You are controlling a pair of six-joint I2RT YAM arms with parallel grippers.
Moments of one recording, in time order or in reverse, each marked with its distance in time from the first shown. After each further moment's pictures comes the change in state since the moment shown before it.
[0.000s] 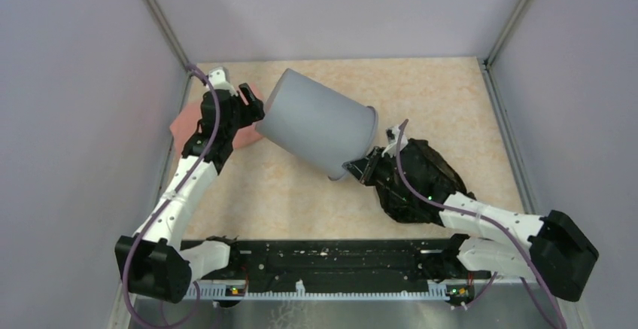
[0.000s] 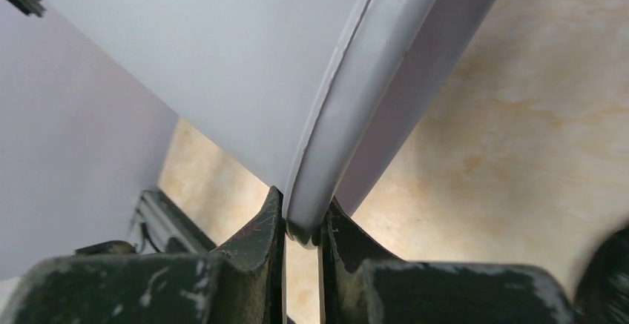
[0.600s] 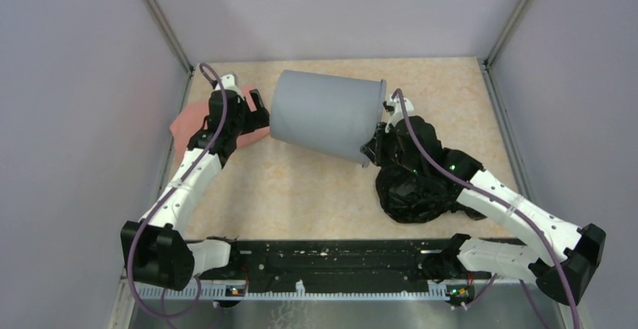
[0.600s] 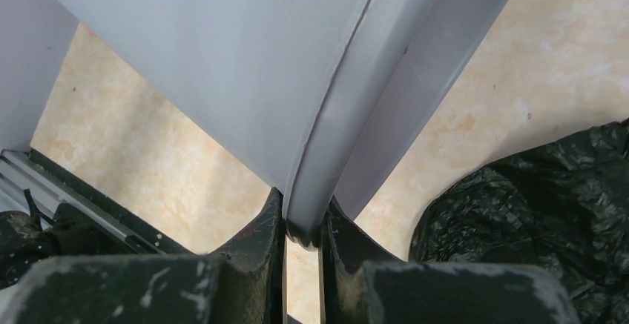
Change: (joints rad) left arm 0.010 0.075 0.011 -0.098 0.019 0.059; right arm -0.034 -0.047 0.542 -0.865 0.083 -0.345
